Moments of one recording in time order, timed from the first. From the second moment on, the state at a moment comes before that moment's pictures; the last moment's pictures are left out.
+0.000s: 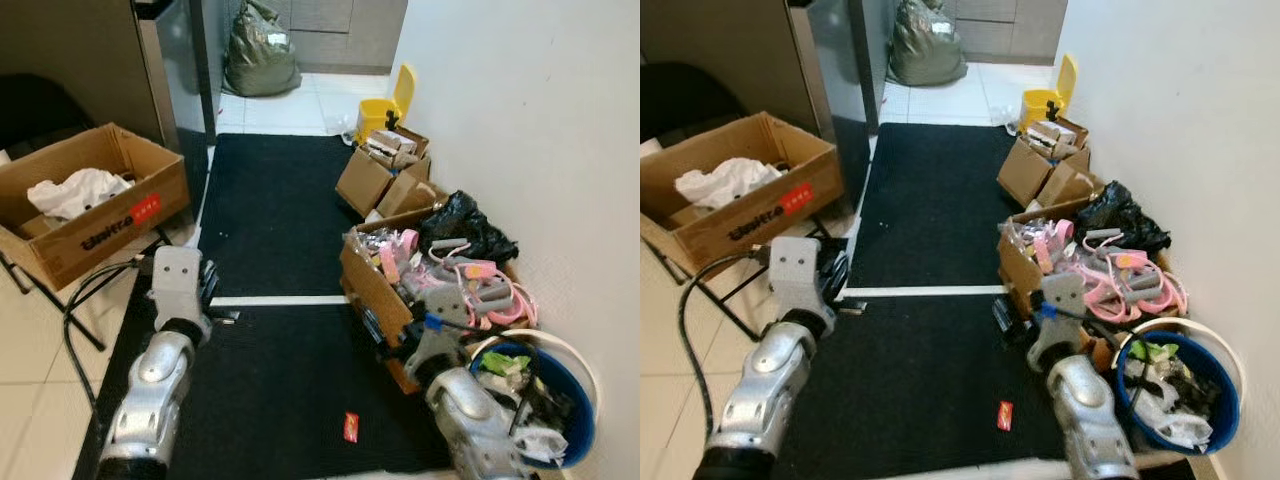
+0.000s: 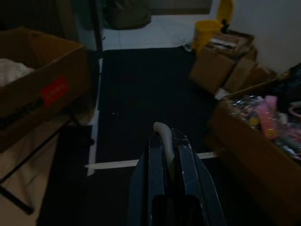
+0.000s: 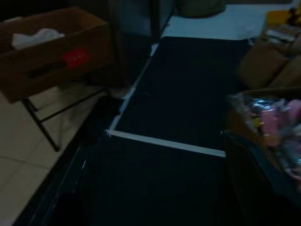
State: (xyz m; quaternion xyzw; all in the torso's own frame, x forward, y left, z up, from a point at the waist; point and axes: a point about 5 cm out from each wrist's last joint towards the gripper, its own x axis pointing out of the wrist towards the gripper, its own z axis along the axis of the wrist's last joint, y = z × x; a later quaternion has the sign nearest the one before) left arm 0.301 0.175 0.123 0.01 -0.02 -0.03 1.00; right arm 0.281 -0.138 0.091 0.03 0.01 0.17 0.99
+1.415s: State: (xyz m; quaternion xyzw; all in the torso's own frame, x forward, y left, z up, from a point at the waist) left arm 0.302 0.168 0.123 0.01 -0.02 -0.04 1.00; right arm 0.282 -0.149 0.092 0.02 0.00 0.16 0.99
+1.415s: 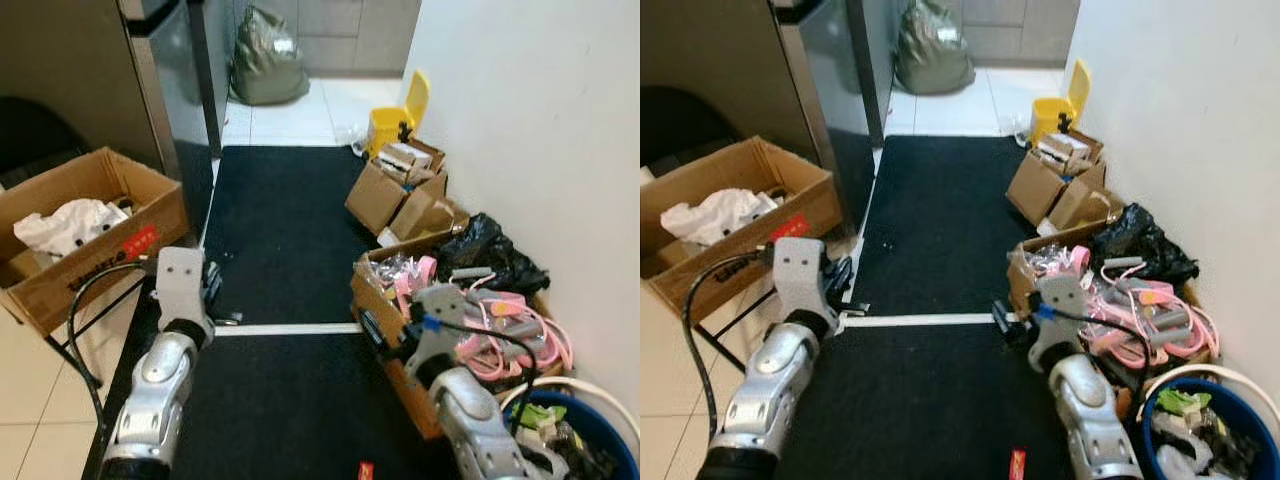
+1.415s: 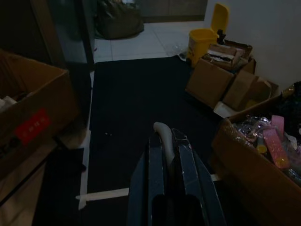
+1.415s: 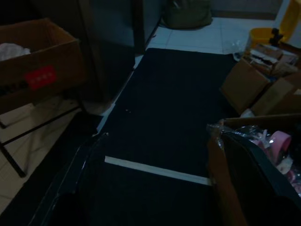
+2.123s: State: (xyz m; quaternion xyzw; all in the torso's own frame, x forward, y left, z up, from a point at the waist) left arm 0.301 0.173 0.122 0.01 -0.01 -0.03 1.00; right arm 0.281 -0.141 0.091 0.02 0.00 0.17 0.99
